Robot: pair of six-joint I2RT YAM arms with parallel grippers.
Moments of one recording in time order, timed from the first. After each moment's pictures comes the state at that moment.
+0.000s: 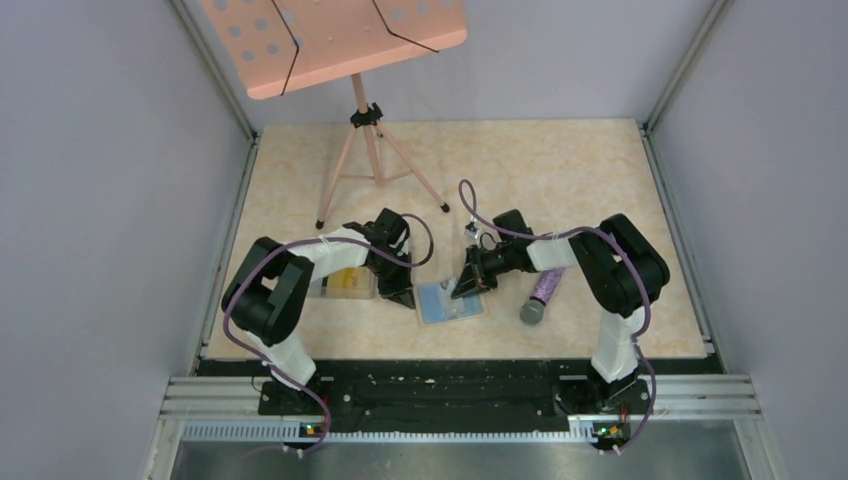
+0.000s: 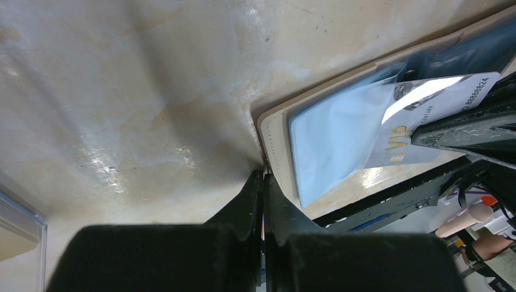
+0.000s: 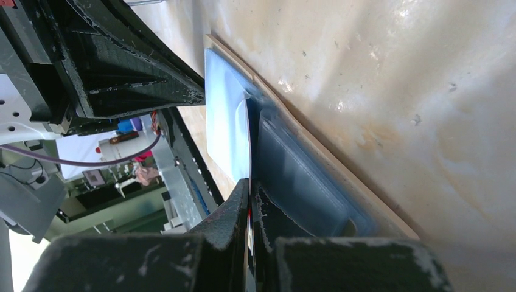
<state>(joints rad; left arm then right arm) -0.54 1.72 0.95 -0.57 0.37 -0.61 0.51 1.89 0.85 0.06 -0.91 0.54</state>
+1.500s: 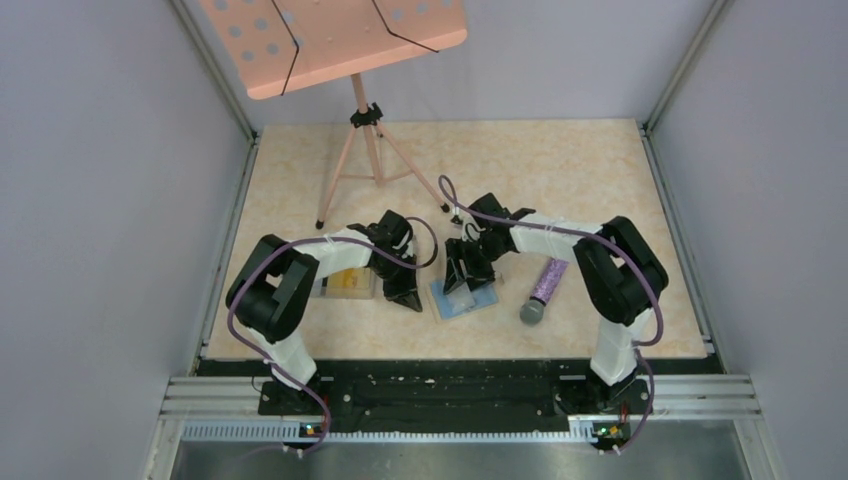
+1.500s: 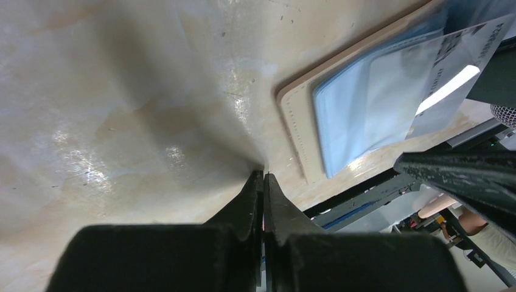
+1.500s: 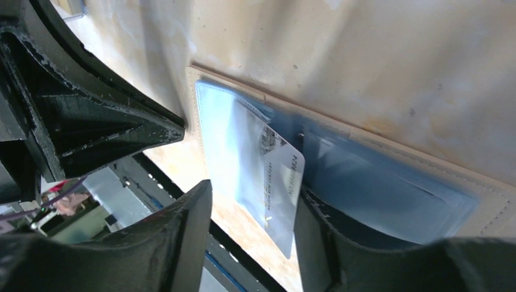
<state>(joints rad) -0.55 1.74 0.95 -0.54 0.44 -0.63 0.62 1.86 1.13 -0.46 -0.56 0.42</state>
